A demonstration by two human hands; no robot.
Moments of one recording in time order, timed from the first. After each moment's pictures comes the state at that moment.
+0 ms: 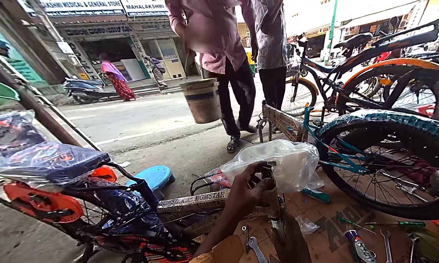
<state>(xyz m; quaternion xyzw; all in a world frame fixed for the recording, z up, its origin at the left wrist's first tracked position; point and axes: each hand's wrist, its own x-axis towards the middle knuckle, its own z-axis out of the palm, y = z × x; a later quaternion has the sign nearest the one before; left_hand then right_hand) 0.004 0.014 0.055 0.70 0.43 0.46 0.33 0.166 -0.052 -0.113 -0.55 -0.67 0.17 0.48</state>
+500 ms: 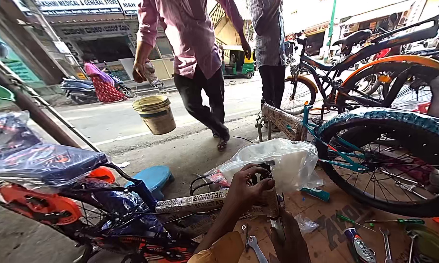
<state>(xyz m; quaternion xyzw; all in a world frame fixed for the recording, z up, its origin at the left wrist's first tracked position) 0.002 0.022 0.054 0.73 0.48 0.41 0.26 0.165 -0.050 -0.116 -0.55 -0.66 0.17 0.48</state>
